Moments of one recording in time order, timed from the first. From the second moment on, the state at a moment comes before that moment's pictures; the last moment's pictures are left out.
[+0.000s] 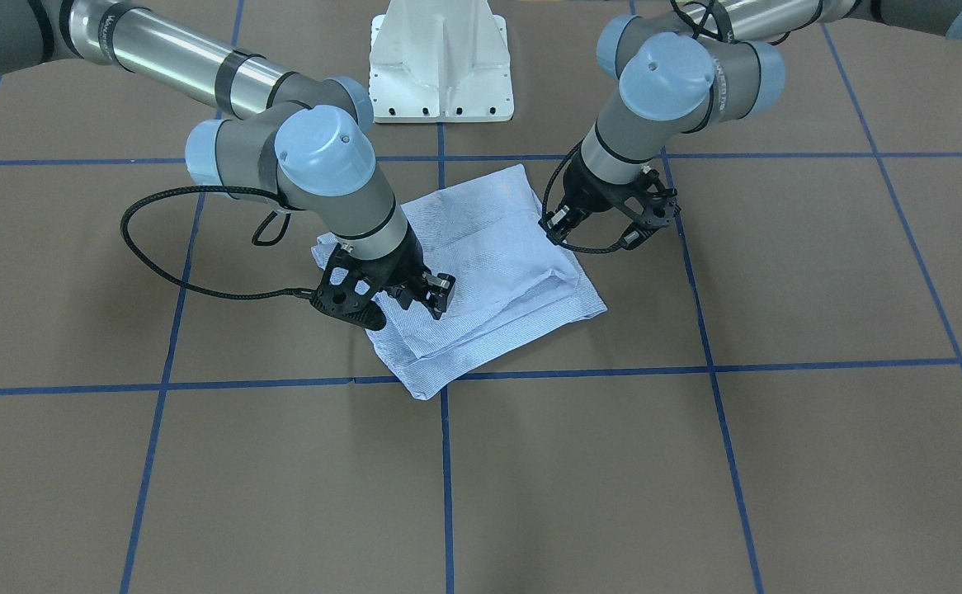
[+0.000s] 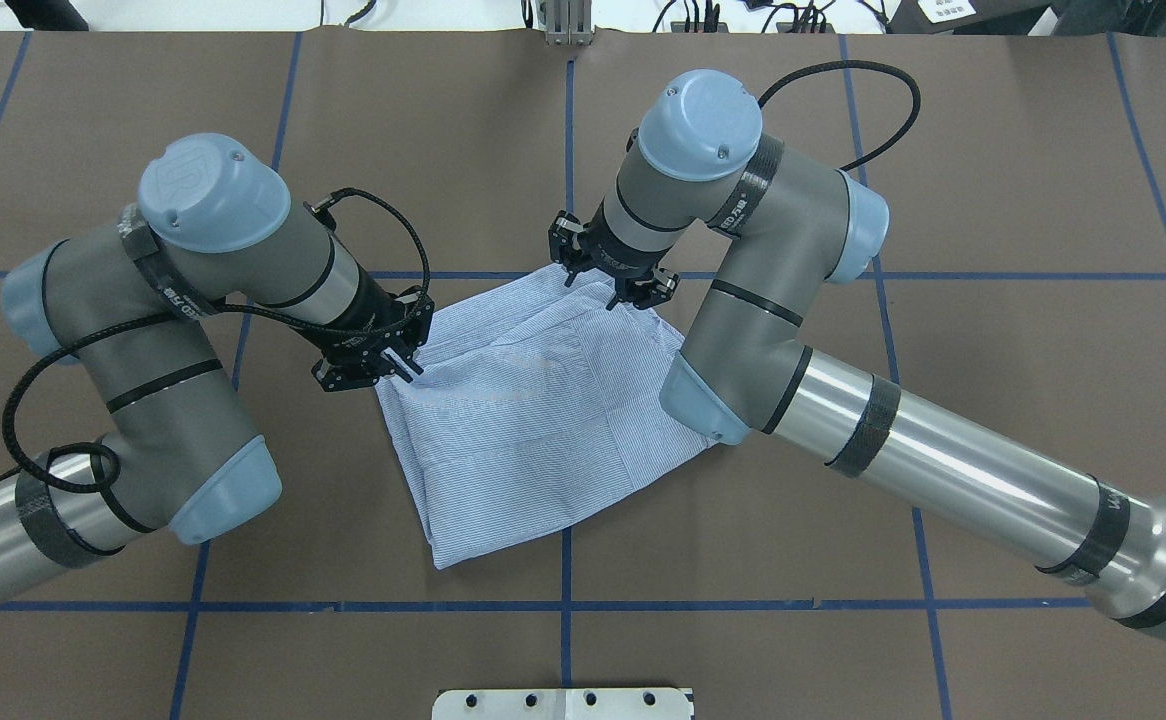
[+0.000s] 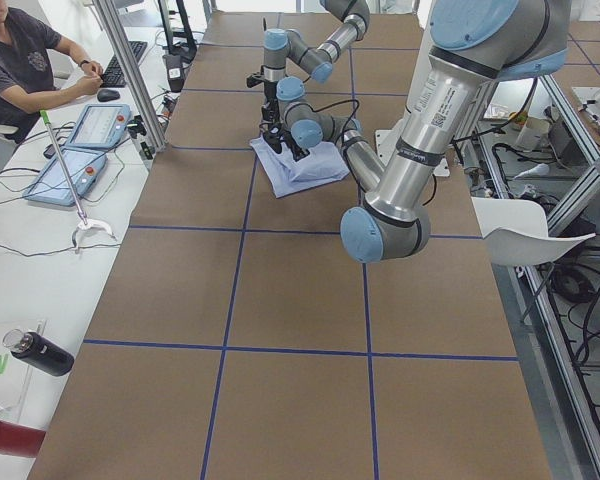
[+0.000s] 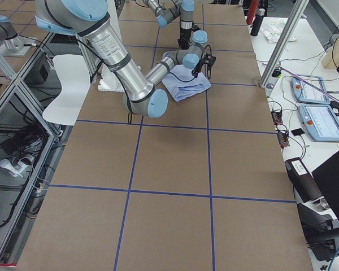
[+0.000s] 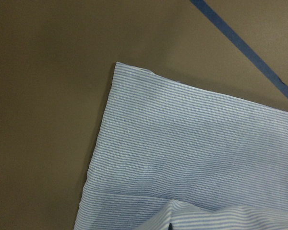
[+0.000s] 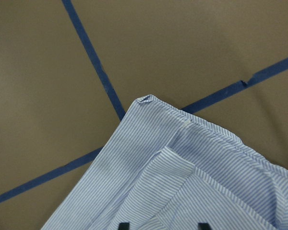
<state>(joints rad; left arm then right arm) -0.66 -2.08 -1.78 -1.73 -2.12 -1.86 0.66 -0.76 1.40 -1.27 2.04 1.65</state>
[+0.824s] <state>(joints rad) -0.72 -2.07 -1.80 -1.72 -2.12 -1.85 0.66 -0.79 1.43 -1.25 2.04 1.65</state>
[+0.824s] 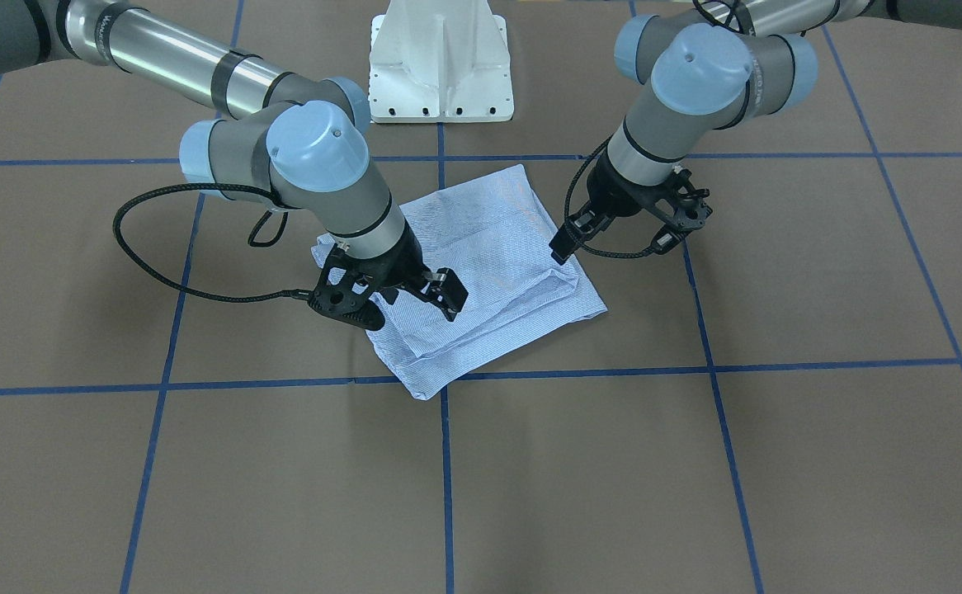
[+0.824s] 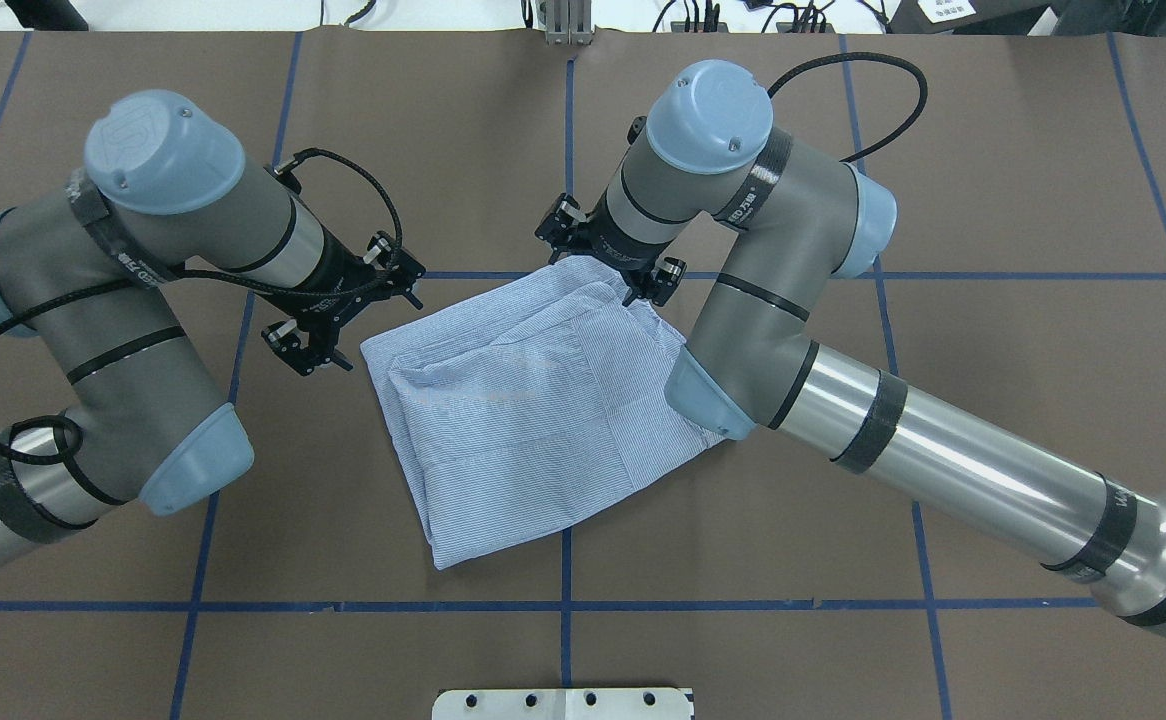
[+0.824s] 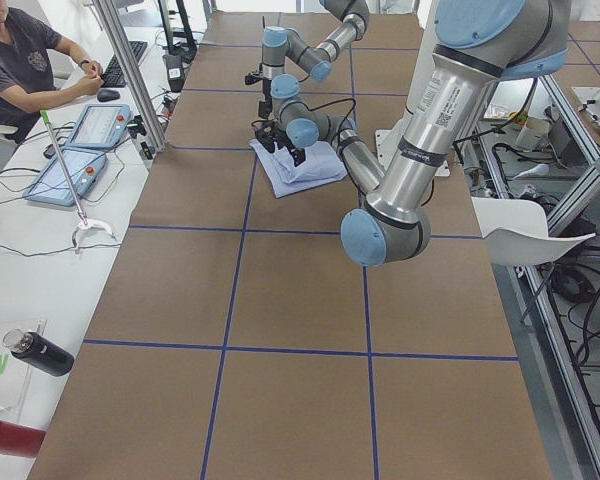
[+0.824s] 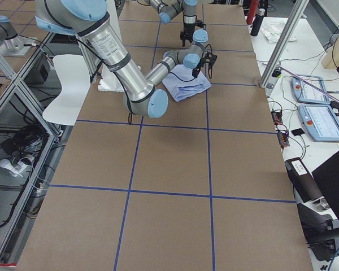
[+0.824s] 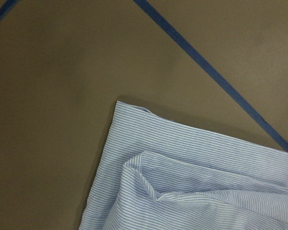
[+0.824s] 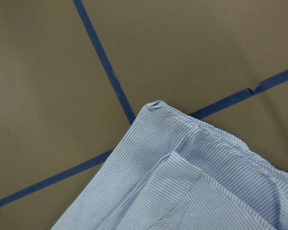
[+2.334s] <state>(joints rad) -0.73 -2.07 -1.81 -1.72 -2.12 -1.85 0.54 -1.00 1.58 -1.32 2.00 1.62</state>
